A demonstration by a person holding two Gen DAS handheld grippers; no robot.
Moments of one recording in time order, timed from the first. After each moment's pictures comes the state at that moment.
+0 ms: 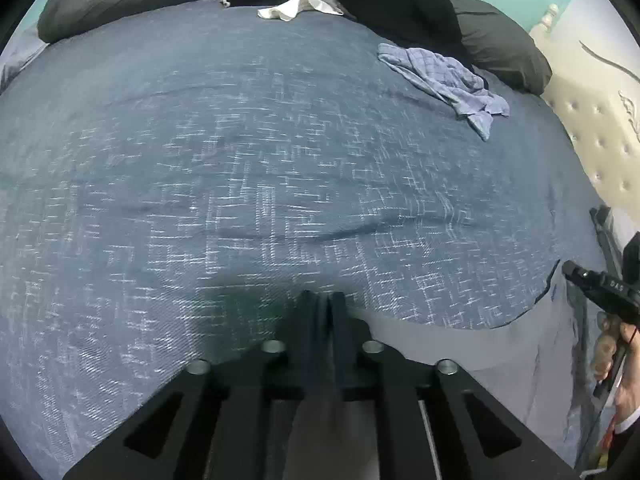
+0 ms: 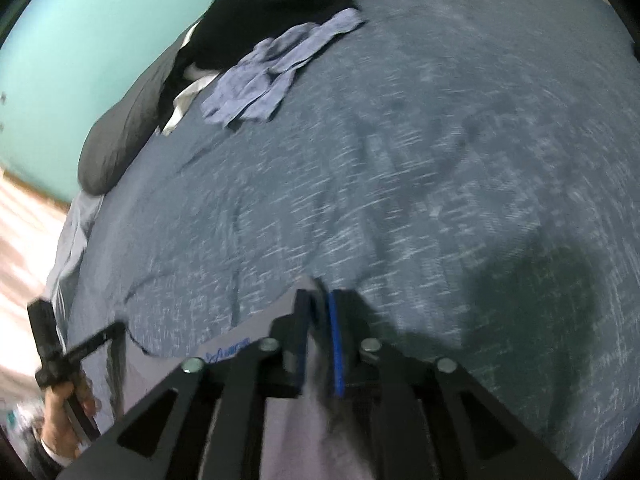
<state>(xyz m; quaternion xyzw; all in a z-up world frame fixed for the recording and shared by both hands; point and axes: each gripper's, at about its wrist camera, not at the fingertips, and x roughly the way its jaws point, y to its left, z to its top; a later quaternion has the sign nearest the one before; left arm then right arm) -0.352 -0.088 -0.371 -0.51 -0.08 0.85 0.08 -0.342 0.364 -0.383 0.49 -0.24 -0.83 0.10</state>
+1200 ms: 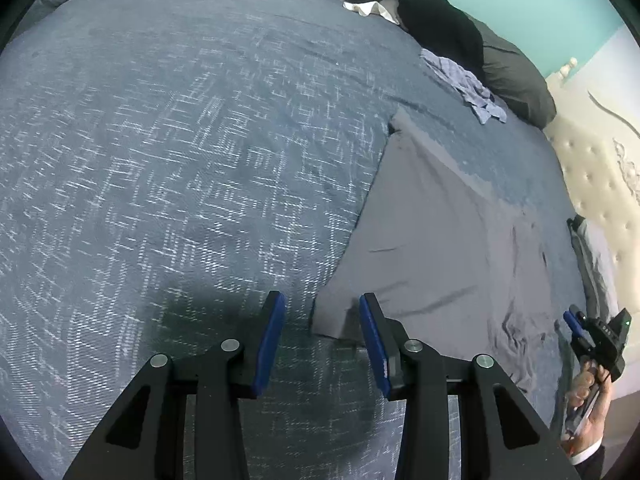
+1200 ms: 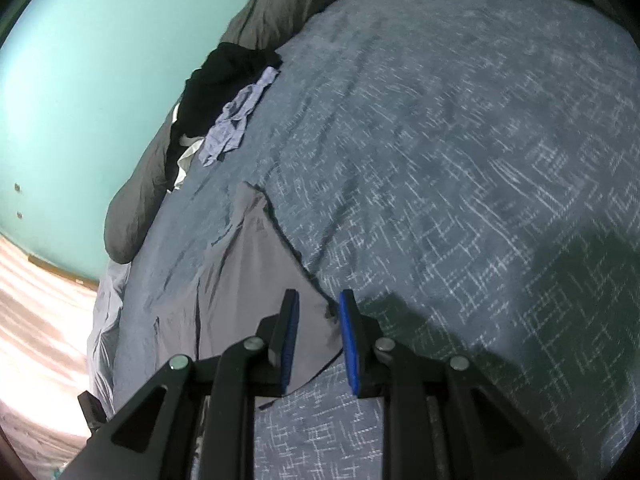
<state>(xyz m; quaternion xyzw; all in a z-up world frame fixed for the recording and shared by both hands) -0.161 -0.144 -0.389 -0.52 -0.20 0.83 0.05 -0.129 0.430 -0.376 0.41 -0.37 -0.83 0.06</state>
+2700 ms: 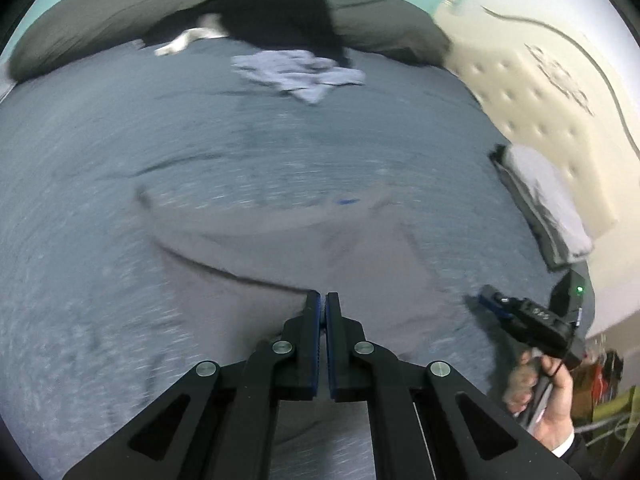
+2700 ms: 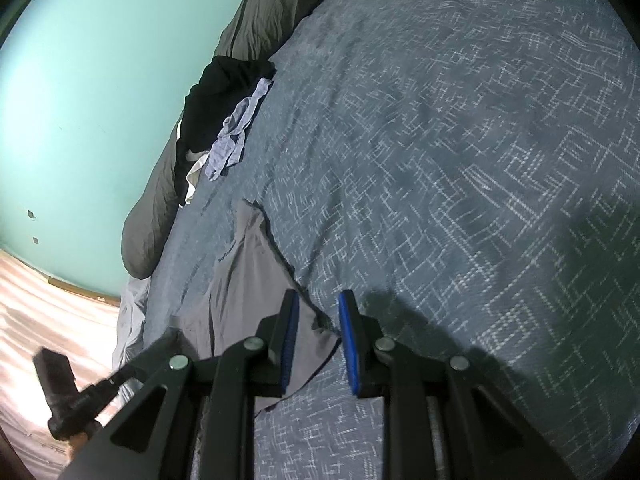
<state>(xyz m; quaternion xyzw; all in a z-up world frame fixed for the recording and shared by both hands) -0.191 0.114 -0.271 -0.50 -0.05 0.84 0.20 -0.126 0.459 -0.383 0.40 -0.42 -0.81 0.07</state>
